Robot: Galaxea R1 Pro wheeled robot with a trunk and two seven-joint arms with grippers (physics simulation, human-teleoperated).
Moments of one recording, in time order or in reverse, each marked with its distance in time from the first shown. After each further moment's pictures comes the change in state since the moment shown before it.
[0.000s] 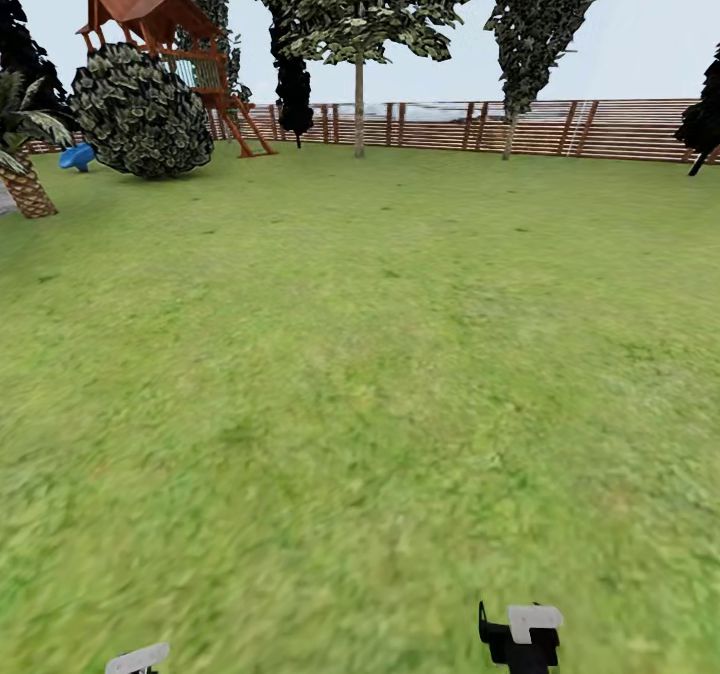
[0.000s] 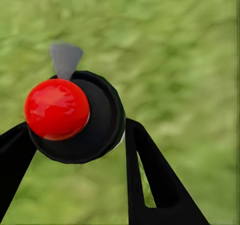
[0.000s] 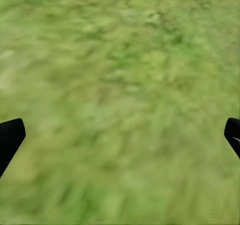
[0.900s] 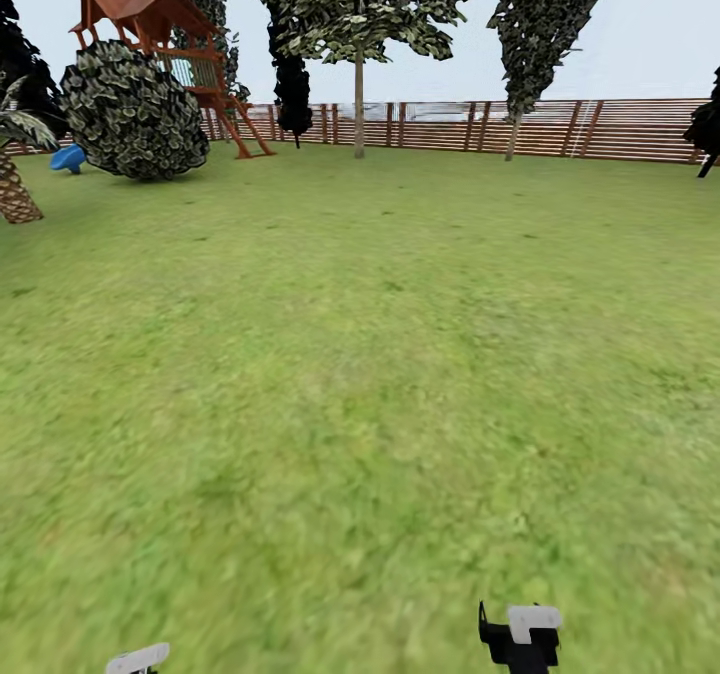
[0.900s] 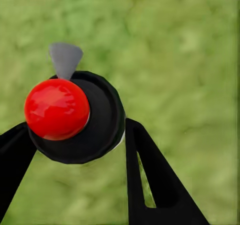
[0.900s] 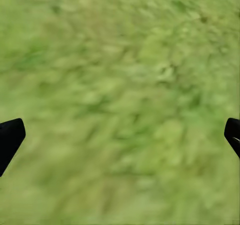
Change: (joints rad) left arm 0.001 0.000 0.000 0.000 0.000 -0.001 0.000; right arm 0.000 0.000 0.001 0.000 0.000 0.000 0.000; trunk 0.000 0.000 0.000
